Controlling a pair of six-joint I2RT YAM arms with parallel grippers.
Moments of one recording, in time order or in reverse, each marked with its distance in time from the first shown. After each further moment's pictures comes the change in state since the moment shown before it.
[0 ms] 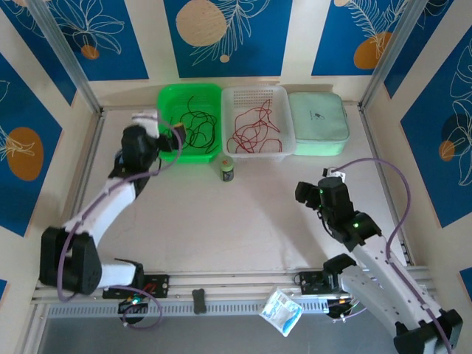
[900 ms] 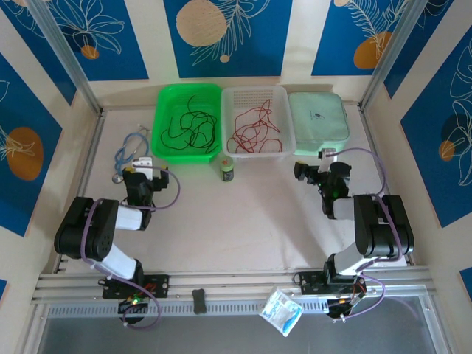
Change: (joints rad) left arm 0.116 0.309 -0.467 0.678 -0.214 0.164; right arm -0.414 0.856 -0.131 1.286 -0.494 -0.369
